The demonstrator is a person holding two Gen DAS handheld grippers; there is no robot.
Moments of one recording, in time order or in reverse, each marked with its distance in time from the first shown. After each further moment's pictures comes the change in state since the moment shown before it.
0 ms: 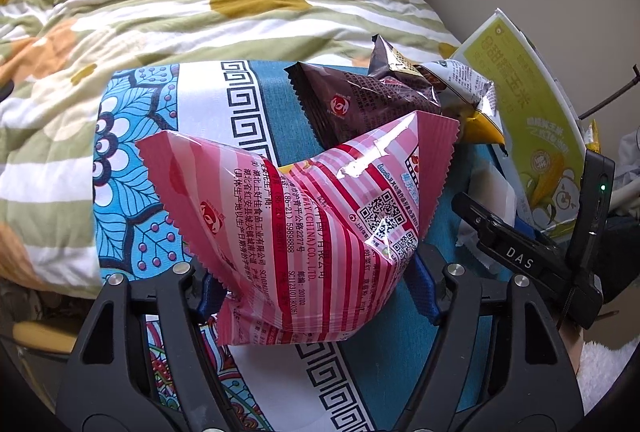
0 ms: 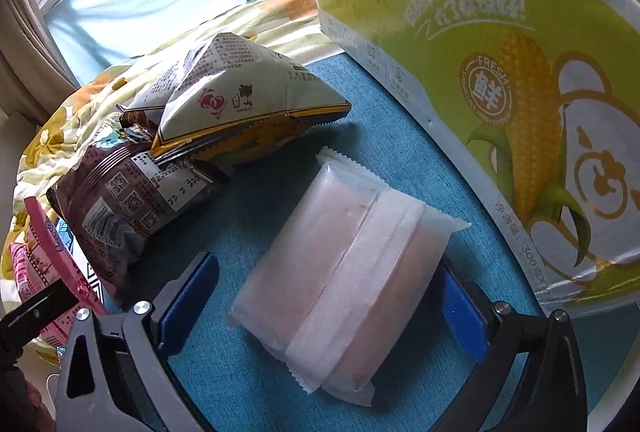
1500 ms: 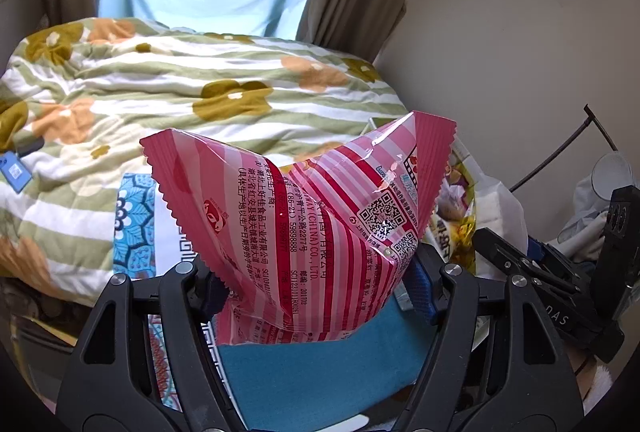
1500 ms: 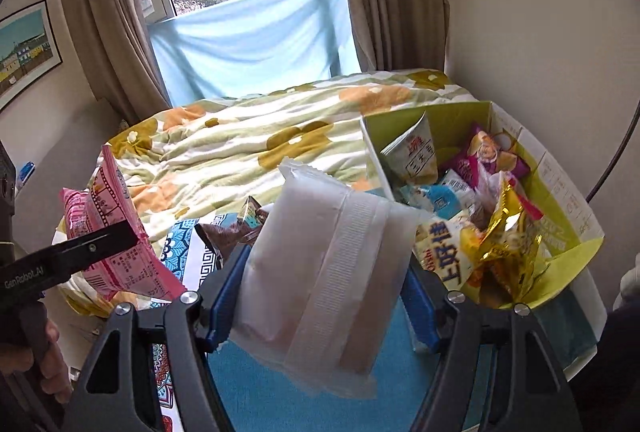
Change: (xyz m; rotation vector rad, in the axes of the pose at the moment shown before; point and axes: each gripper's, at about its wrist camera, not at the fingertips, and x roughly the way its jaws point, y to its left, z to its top) left arm -0.166 -0.165 0.011 -0.002 -0.305 0.013; right arm -0.212 -0.045 0.053 -0.241 -0.237 0.234
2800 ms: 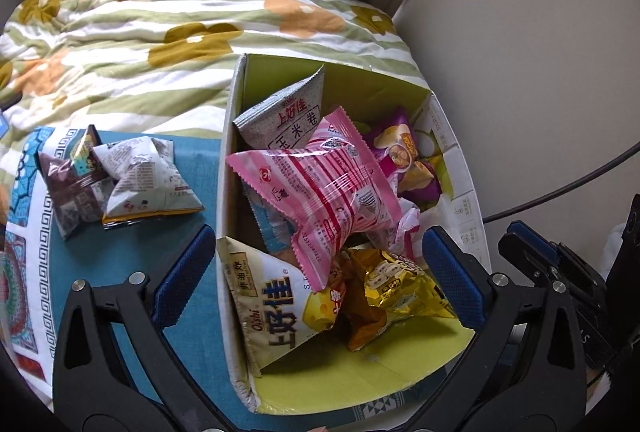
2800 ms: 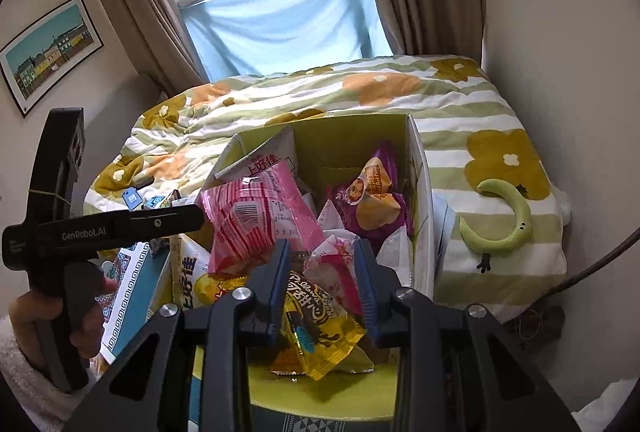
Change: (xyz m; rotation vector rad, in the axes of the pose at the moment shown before) left arm 0.189 -0.212 0.010 -0.116 0.176 0.143; right arm 0.040 -0.263 0.069 -0.116 0.140 0.262
